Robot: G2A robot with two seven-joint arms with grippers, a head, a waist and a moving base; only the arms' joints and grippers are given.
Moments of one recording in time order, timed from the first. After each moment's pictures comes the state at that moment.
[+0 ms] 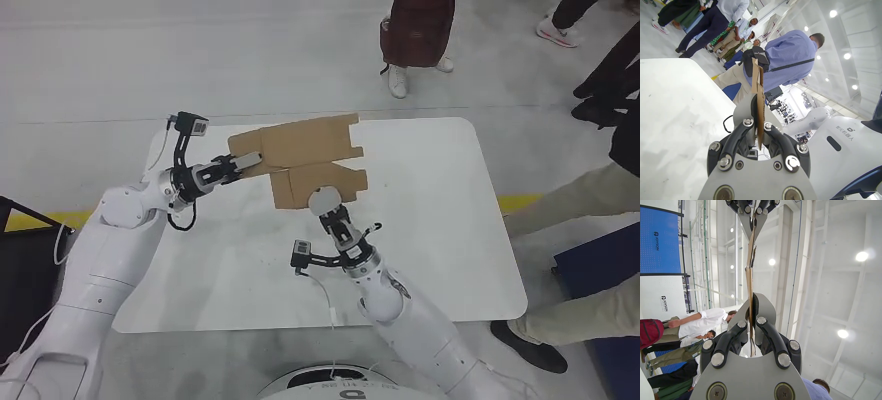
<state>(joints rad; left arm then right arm) 1.08 -0.97 -1.20 -1.35 -0.57 -0.66 -1.04 -1.41 -1.38 0.87 -1.45 2.70 0.73 0.44</state>
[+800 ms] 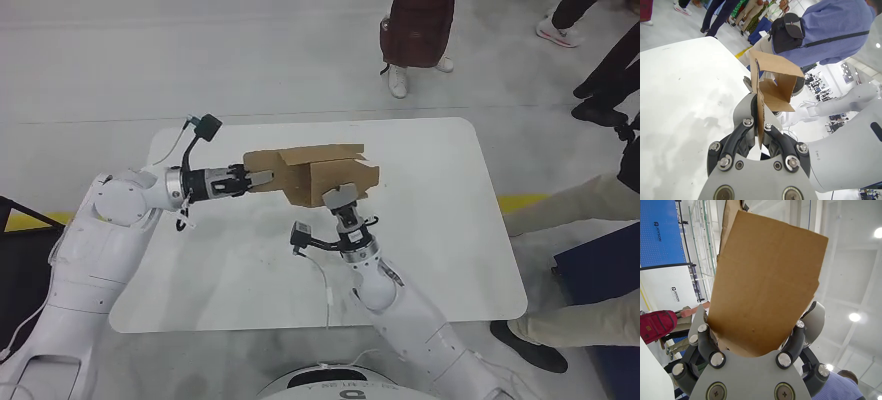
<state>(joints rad) 1.08 -0.95 -1.24 -1.47 -0.22 -0.63 -1.06 -1.35 -1.44 0.88 -1.36 2.82 0.73 0.49</state>
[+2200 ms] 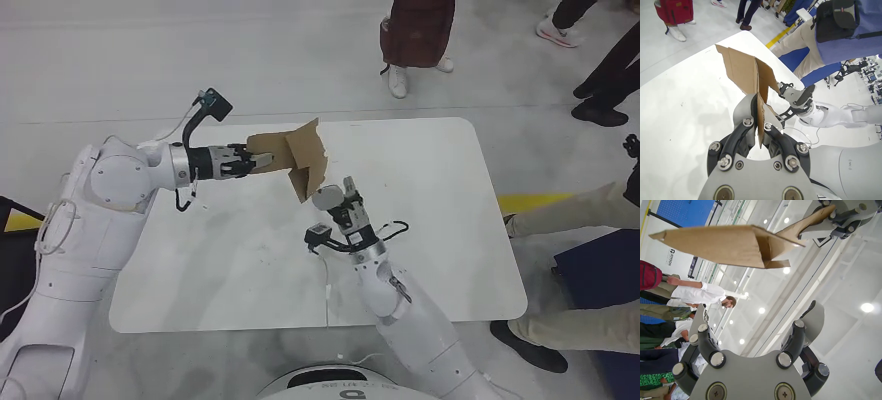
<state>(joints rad) 0.98 -0.93 -1.22 -1.58 0.11 -0.47 -1.02 -1.48 -1.45 1.01 -1.52 2.43 0.32 0.40</state>
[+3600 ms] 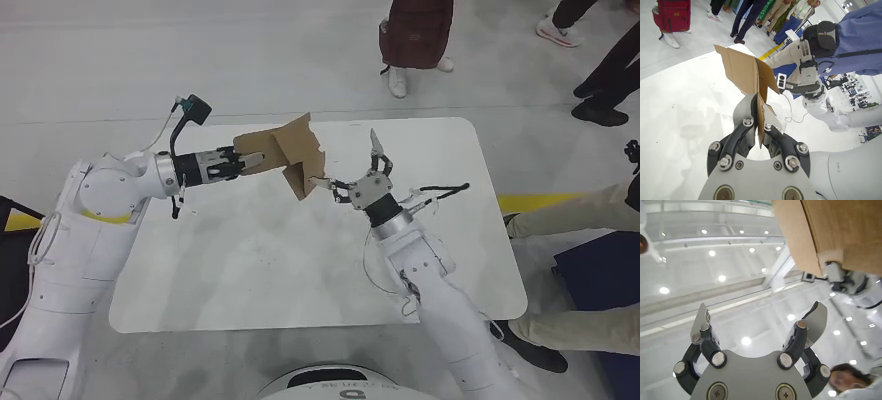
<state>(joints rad) 1.07 -0.91 -1.29 -1.57 0.00 -0.50 -0.95 -1.46 -1.39 1.13 -1.84 1.22 0.08 0.16</state>
